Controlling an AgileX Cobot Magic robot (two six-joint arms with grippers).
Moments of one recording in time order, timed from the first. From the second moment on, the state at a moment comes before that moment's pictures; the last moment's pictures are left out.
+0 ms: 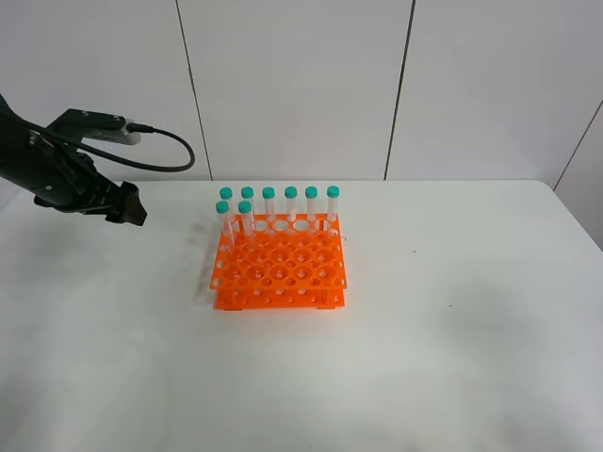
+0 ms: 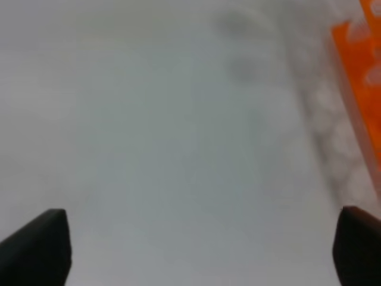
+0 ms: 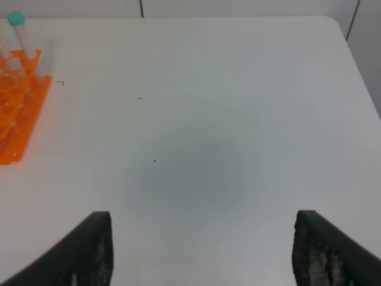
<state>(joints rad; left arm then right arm) 0.00 1.67 -1.11 -0.25 0.56 0.36 -0.02 -0.01 -0.49 -0.01 1.02 -0.05</state>
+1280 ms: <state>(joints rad) 0.00 0.80 -1.07 -0.25 1.13 0.35 -0.02 -0.01 -0.49 -0.01 1.02 -0.05</state>
